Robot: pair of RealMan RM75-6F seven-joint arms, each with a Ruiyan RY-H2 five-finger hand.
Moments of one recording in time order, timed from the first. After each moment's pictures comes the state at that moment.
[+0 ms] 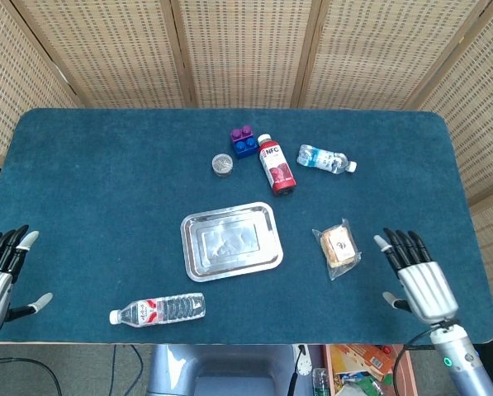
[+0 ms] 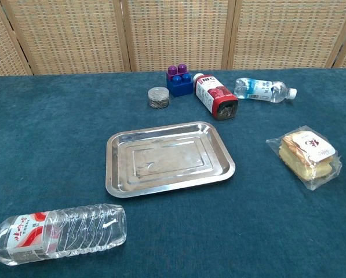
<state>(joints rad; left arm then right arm) -0.07 -1.04 -0.01 -1.76 1.62 1.54 0.10 0.21 -1.16 0.06 -1.65 -1.66 1.34 -0.22</state>
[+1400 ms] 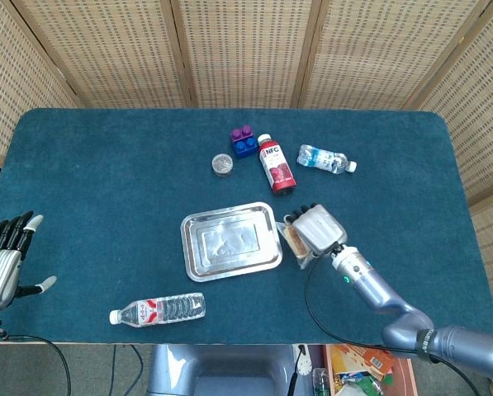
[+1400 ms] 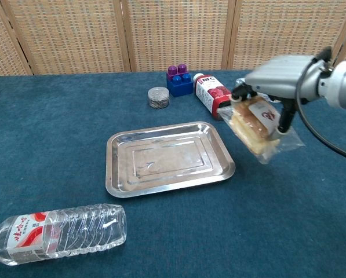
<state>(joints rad) -0.16 -1.07 -0.08 -1.74 1.42 1.38 0.13 0.79 -1.36 0.21 -1.58 -1.23 0.81 -0.64</state>
